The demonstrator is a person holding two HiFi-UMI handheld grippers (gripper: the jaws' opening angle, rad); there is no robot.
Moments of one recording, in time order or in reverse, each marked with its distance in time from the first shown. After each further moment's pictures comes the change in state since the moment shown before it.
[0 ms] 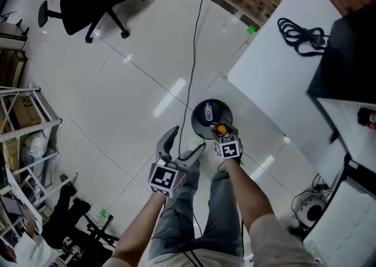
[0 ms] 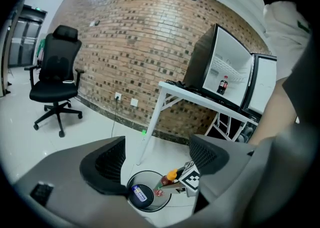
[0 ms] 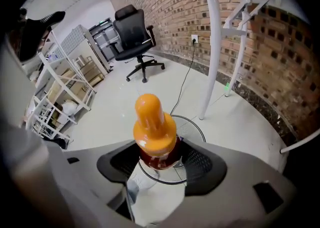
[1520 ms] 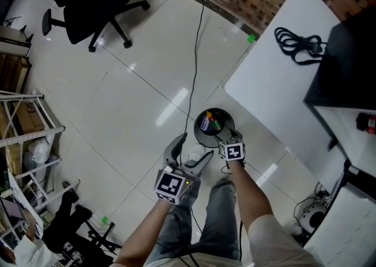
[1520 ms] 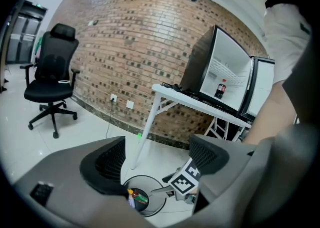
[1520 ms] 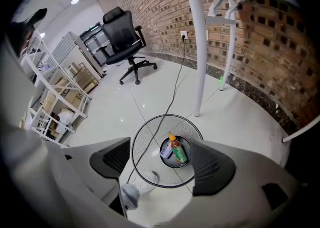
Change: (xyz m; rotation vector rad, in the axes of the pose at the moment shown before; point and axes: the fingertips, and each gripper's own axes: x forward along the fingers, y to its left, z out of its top) left arm 0.016 -0.019 0.019 -0.026 -0.021 -0.030; right arm 0.022 -0.034 -0.014 0.091 0.027 -0.012
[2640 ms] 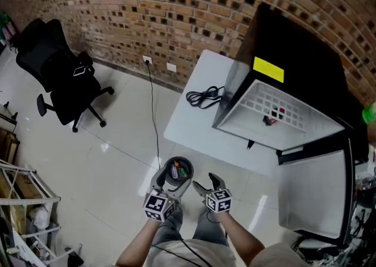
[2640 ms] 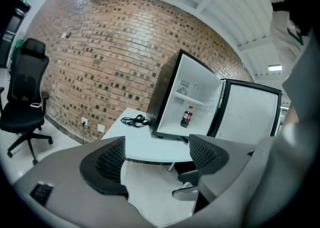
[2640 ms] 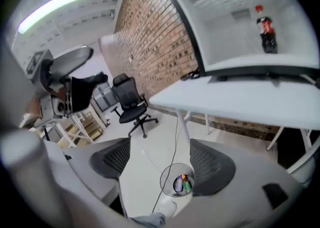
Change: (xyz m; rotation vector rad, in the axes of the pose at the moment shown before) left arm -0.043 -0.149 0.150 0.144 -0.084 -0.223; right arm -0.361 0.047 0.082 0.162 -0.573 0.018
